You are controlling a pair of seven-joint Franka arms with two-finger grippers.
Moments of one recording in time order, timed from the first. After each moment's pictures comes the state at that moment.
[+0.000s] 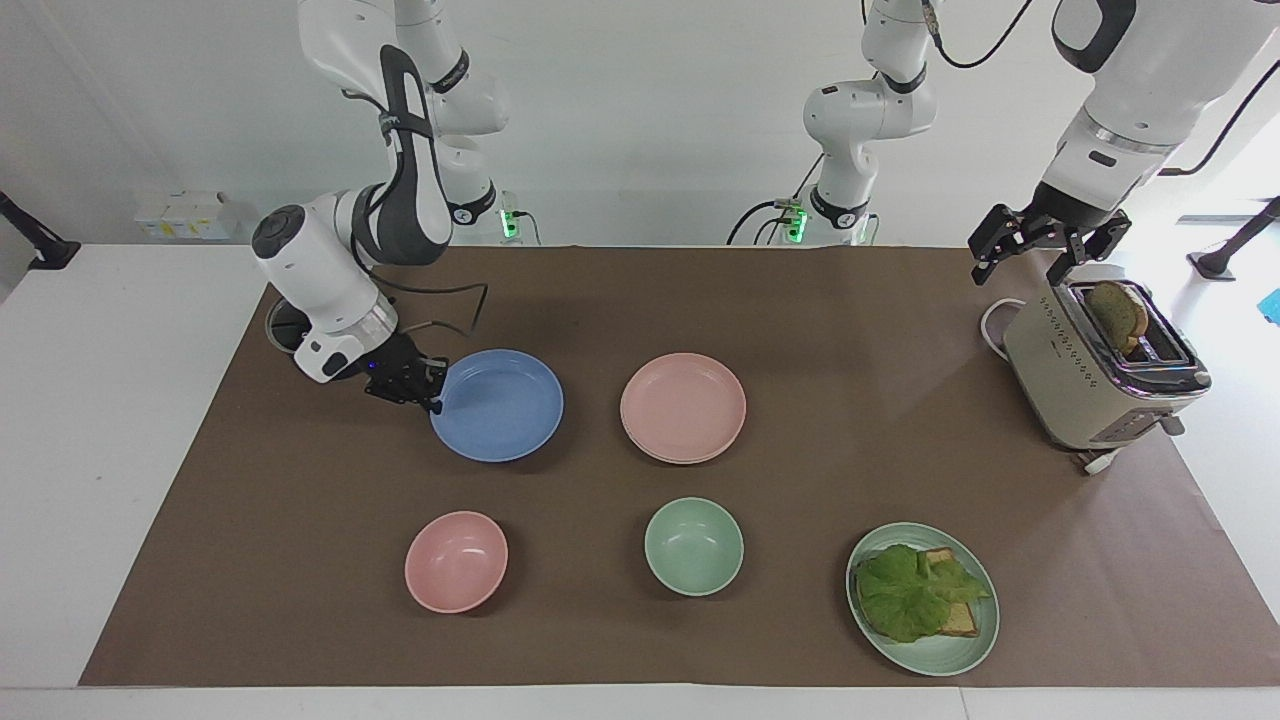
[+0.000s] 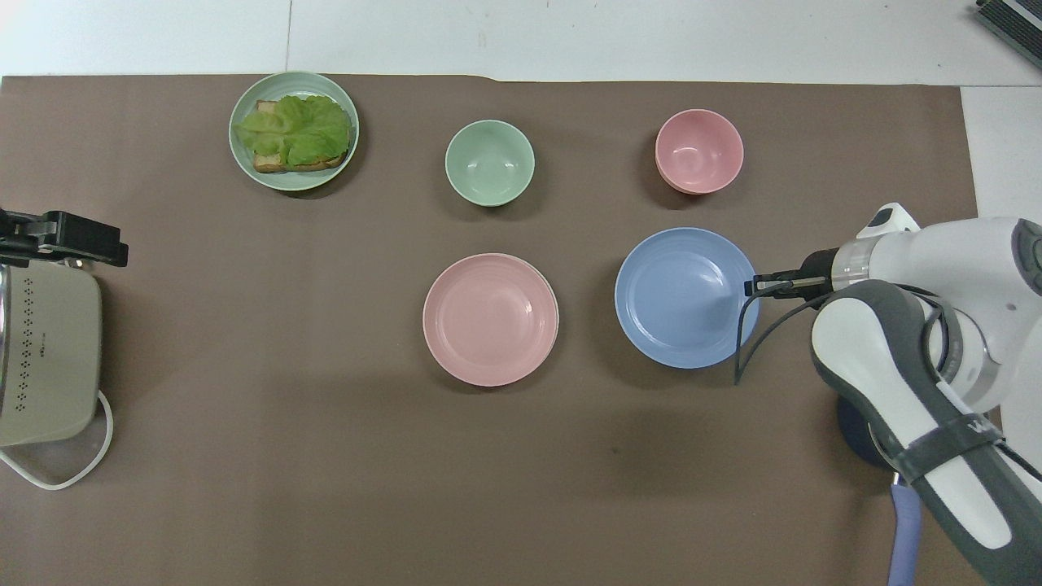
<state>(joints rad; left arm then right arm) 0.06 0.00 -0.13 -1.54 -0.02 1.57 0.00 0.01 0.09 0.03 -2.12 0.40 2.27 -0.27</state>
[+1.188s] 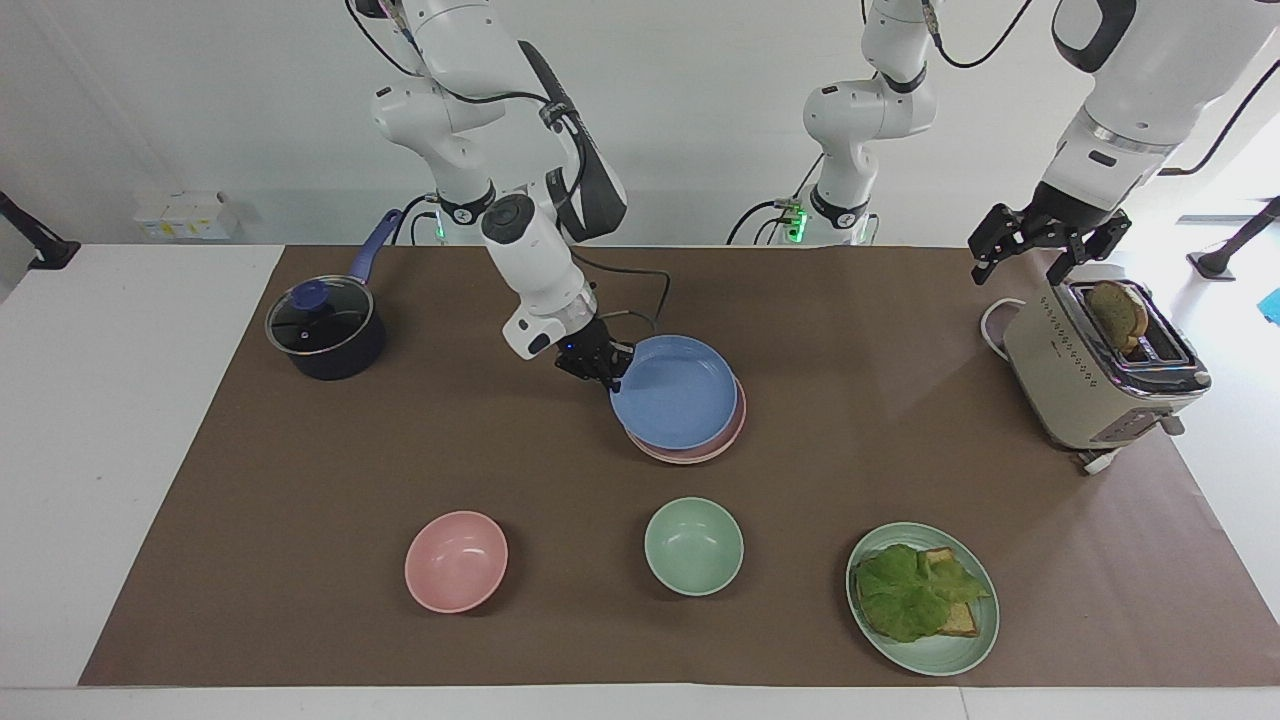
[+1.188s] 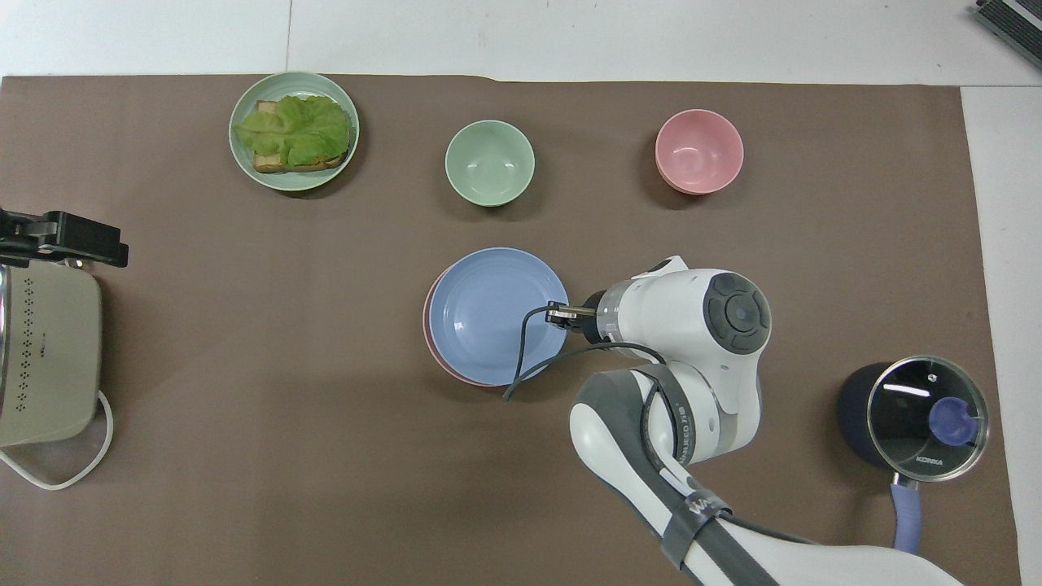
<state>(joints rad) 0.06 0.00 -0.13 -1.54 -0.02 1.57 0.00 0.45 0.21 0.04 -2.10 0.42 2.51 0.37</state>
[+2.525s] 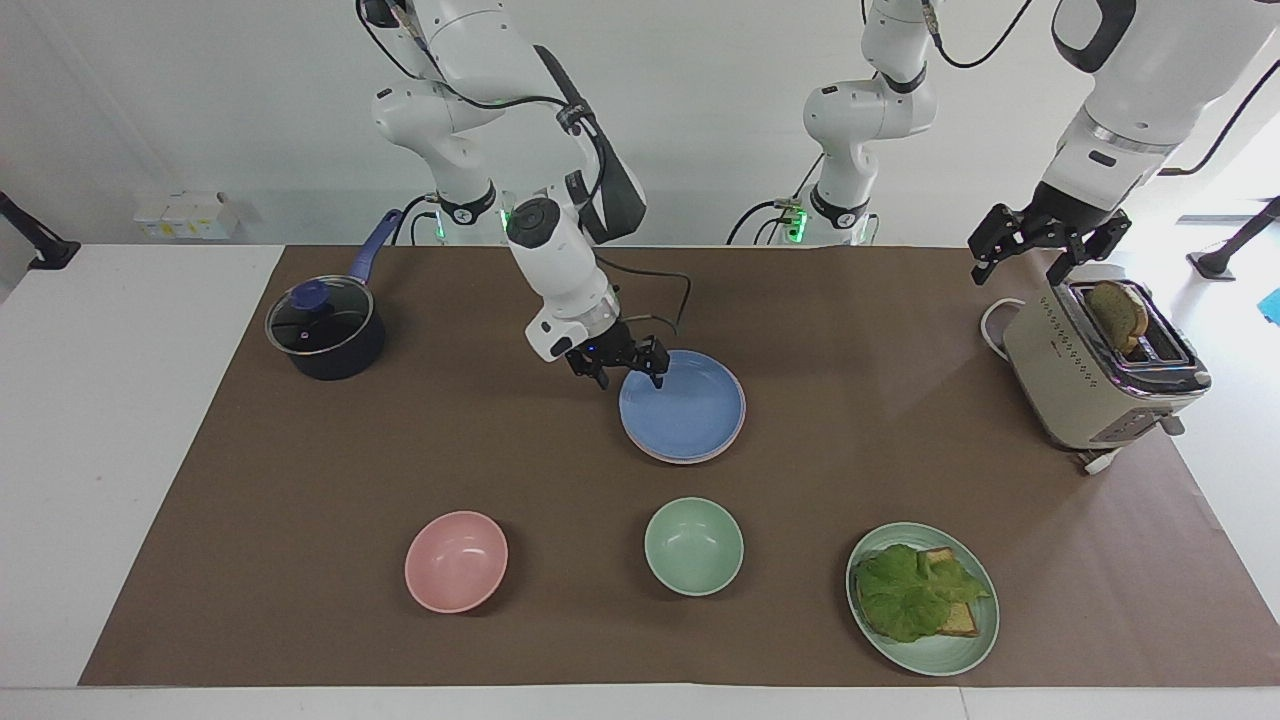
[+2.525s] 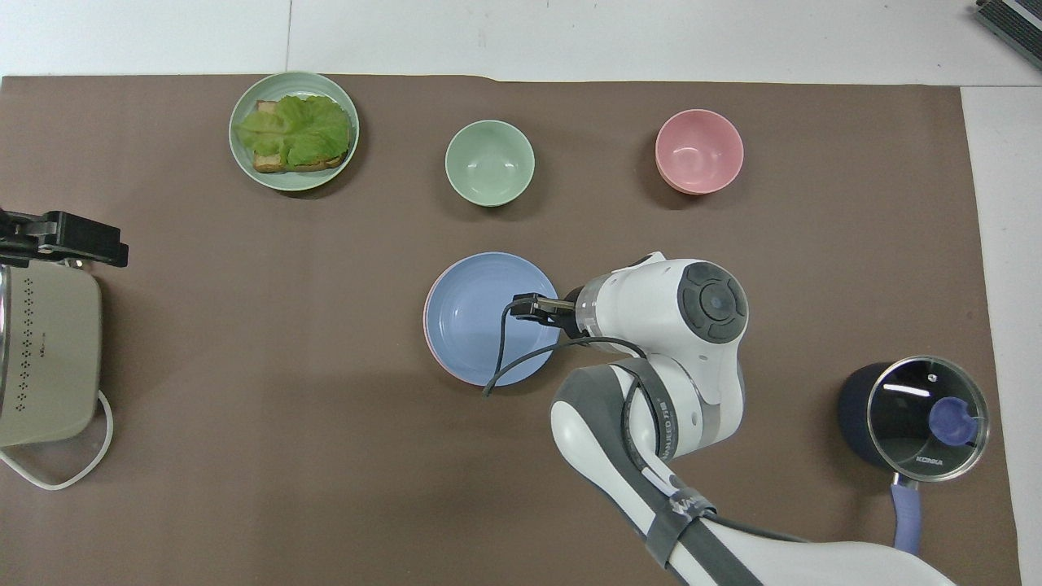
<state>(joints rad) 0.06 0.00 -0.13 -1.54 -0.02 1.57 0.00 0.47 0.22 0.02 -2.03 0.39 2.43 0.43</state>
